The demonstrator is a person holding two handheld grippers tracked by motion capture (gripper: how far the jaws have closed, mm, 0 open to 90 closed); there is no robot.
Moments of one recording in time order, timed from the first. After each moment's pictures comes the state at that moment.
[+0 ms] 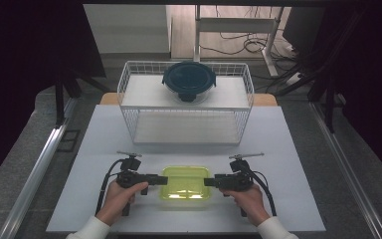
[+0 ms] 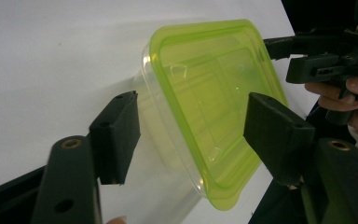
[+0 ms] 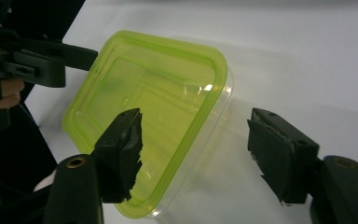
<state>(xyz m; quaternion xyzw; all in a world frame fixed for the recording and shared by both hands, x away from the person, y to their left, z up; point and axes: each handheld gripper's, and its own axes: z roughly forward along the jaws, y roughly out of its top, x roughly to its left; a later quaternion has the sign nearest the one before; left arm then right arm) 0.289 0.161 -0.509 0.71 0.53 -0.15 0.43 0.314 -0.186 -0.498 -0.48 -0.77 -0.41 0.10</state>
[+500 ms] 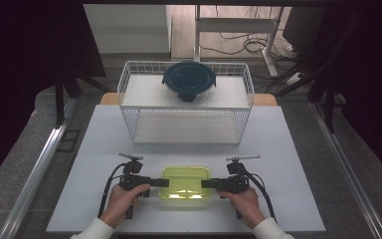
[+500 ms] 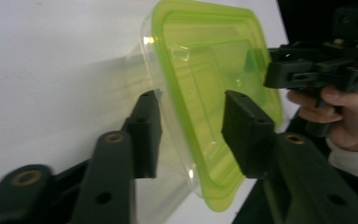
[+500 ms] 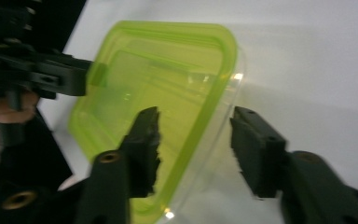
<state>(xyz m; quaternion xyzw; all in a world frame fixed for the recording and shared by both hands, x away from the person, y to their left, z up) 0.288 0.157 -0.520 0.68 0.56 -0.19 0.43 0.313 -0.180 -0.511 -0.50 -0.75 -0.41 0.15</state>
